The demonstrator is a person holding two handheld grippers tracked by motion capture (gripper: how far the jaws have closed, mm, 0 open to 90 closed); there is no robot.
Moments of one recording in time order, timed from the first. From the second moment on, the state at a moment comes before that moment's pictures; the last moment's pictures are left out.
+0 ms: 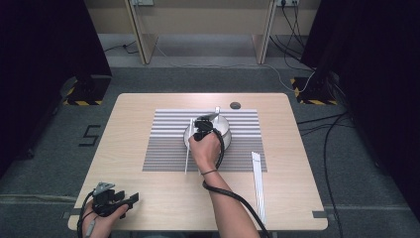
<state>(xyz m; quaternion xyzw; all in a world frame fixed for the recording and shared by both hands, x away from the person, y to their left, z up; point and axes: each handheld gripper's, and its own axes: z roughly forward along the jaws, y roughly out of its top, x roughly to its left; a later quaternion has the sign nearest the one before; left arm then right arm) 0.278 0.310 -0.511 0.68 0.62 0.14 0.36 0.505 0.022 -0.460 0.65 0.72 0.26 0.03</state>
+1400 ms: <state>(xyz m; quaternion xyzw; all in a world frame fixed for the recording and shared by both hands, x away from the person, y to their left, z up) 0.278 0.306 -0.511 0.68 0.62 0.14 0.36 0.450 0.011 -0.442 0.61 0.77 0.18 -0.01</state>
